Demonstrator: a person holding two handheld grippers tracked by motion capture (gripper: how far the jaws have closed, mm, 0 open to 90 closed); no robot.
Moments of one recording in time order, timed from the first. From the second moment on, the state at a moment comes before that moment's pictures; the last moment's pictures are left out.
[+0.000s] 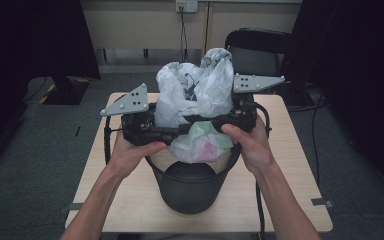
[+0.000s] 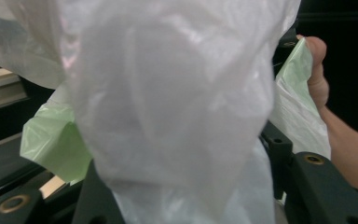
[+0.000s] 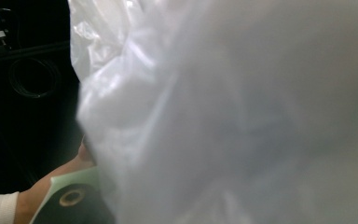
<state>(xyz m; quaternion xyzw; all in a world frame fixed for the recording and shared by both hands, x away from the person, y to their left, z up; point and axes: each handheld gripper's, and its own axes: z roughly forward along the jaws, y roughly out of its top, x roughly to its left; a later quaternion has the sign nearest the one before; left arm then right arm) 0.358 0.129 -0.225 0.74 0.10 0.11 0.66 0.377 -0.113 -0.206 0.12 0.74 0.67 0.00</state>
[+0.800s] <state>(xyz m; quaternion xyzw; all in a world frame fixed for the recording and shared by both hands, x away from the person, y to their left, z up) 0.371 0.155 -0.224 0.73 0.13 0.12 0.66 0.368 -0.134 -0.215 0.17 0.73 0.66 0.04</state>
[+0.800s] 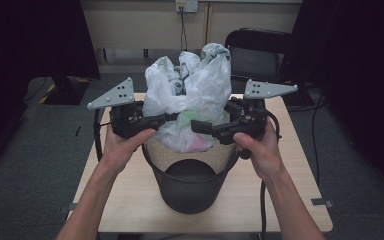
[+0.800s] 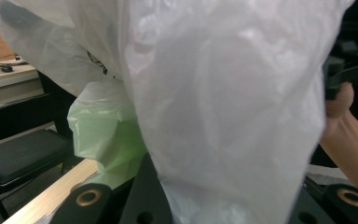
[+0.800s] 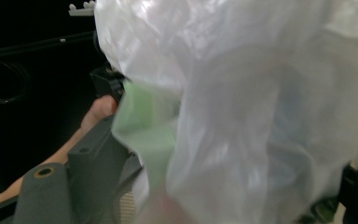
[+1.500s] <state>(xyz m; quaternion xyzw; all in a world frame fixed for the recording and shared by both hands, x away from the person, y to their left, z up) 0.390 0.162 -0.212 0.70 0.15 0.13 0.68 0.376 -0.142 -0.229 0.20 0.74 0.63 0.08</state>
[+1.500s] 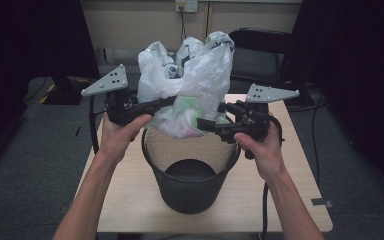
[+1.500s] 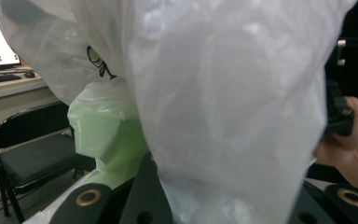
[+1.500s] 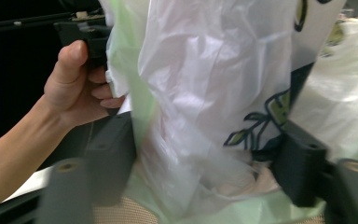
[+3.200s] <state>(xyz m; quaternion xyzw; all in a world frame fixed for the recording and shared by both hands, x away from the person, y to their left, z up) 0.488 0.215 -0.262 0.69 0.28 0.20 0.63 0.371 -0.210 -0.265 0.26 0.73 0.62 0.13</state>
